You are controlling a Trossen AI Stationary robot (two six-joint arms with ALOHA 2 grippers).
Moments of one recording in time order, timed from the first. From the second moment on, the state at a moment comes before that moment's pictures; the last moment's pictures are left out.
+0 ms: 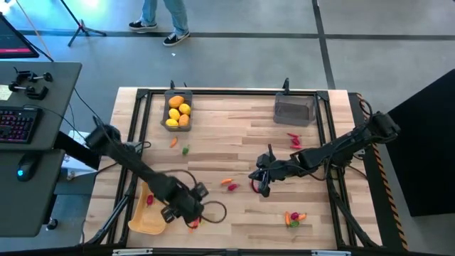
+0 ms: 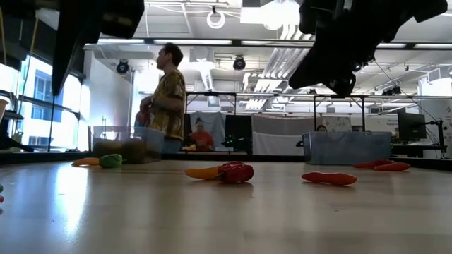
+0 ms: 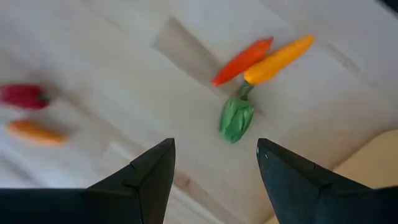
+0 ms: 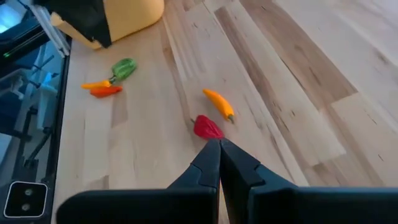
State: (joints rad) left arm -0.60 1.75 1.27 -0.85 -0.04 0.36; right arm 0.35 1.43 0.76 0.00 0.23 0.67
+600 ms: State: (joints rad) left arm -0.59 1.89 1.27 -0.79 0.08 0.44; right arm 0.35 1.43 0.76 -0.02 0.23 0.67
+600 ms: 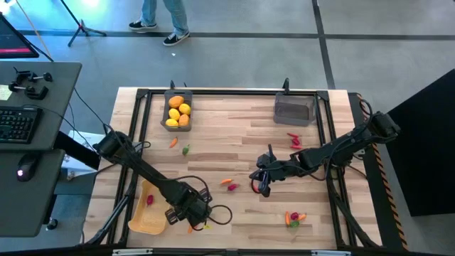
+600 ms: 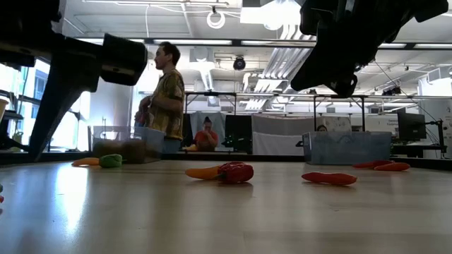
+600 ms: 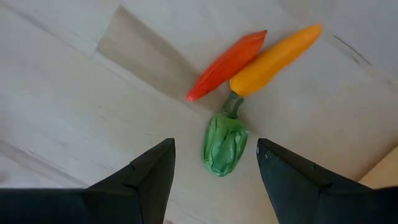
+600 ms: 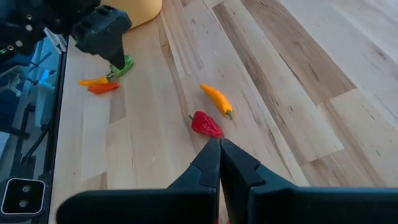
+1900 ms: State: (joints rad) left arm -0.33 1.44 1.27 -1.00 -0.03 -0.31; right arm 0.35 1.44 0.76 -0.07 0.25 0.67
